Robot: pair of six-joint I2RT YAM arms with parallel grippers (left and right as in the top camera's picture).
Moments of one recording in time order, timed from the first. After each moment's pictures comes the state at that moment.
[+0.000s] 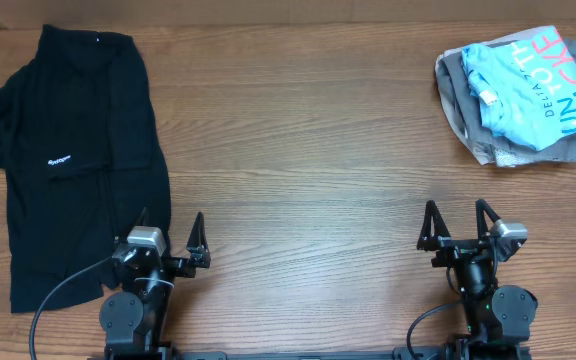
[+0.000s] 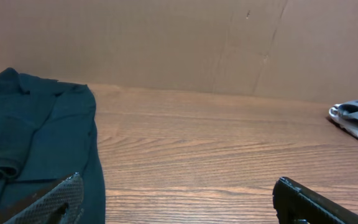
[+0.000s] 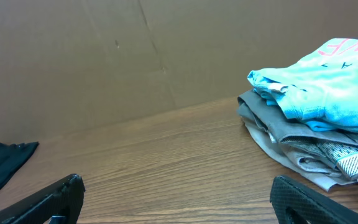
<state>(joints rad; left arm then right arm) 0.04 0.01 0.01 -0.06 0.18 -0.15 -0.06 0.01 0.02 -0.02 -0.16 0.28</state>
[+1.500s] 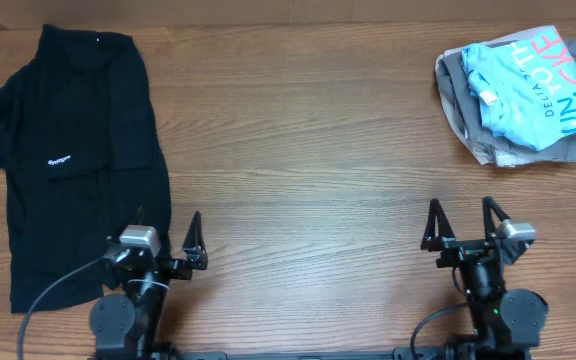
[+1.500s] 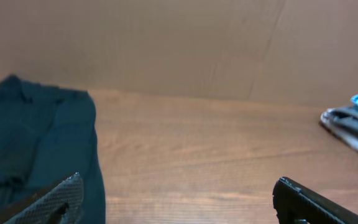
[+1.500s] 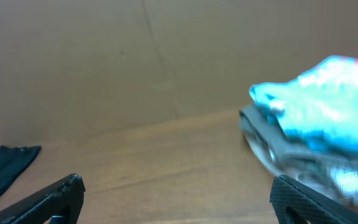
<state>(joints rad) 0.04 0.04 0.14 -0.18 0.19 -0.16 -0.06 0.02 0.13 -0.06 -0.18 0.24</state>
